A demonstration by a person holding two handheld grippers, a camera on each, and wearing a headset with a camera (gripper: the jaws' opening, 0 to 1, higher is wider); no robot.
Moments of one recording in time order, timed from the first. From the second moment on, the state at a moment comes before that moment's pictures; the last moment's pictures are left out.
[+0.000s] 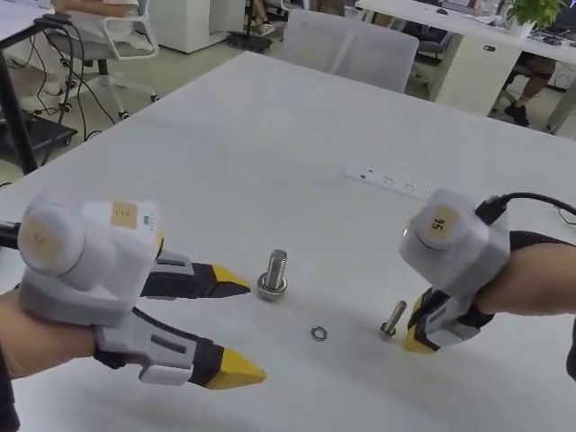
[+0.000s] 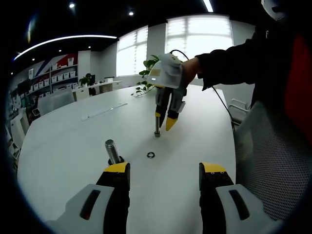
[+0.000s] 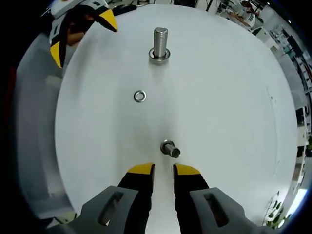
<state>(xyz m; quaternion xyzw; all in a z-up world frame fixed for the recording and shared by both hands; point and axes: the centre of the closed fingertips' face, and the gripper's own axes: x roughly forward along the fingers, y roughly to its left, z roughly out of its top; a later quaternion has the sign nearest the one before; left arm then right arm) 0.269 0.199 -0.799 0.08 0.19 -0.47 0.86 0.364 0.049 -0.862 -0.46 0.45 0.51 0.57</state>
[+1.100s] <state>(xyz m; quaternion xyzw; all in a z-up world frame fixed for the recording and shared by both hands) 0.269 0.202 -0.791 0.08 0.18 -0.46 0.86 0.304 0.113 -0.853 -0.46 0.41 0.57 0.55</state>
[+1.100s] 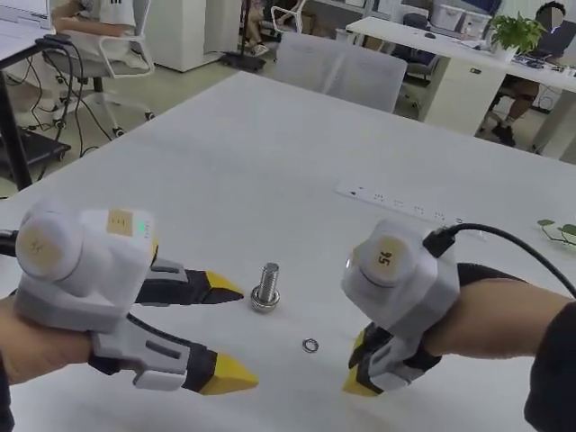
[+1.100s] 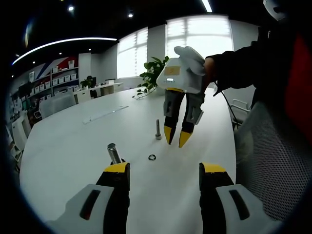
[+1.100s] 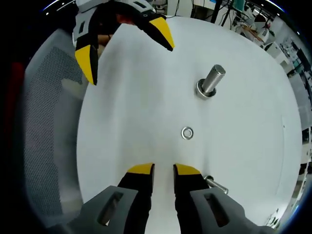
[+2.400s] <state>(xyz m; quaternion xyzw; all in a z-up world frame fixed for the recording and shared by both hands) 0.269 0.206 -0.791 0.08 0.18 -0.46 0.87 0.335 0.155 -0.874 -0.48 0.41 0.57 0.53</state>
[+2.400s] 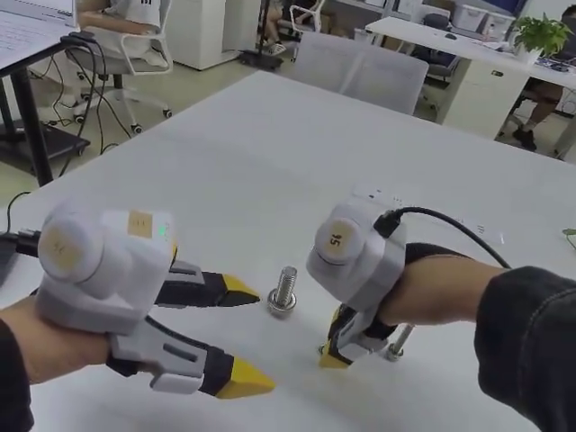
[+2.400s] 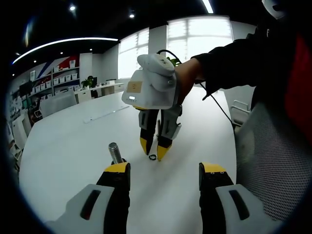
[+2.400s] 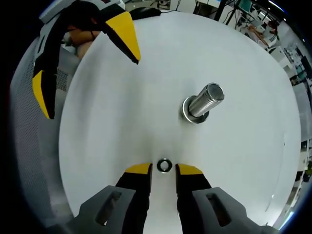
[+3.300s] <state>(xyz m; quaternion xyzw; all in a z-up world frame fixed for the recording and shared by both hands) 0.270 0.206 -0.793 0.08 0.18 -0.46 0.87 0.329 0.154 -0.875 -0.48 0.42 0.57 0.53</state>
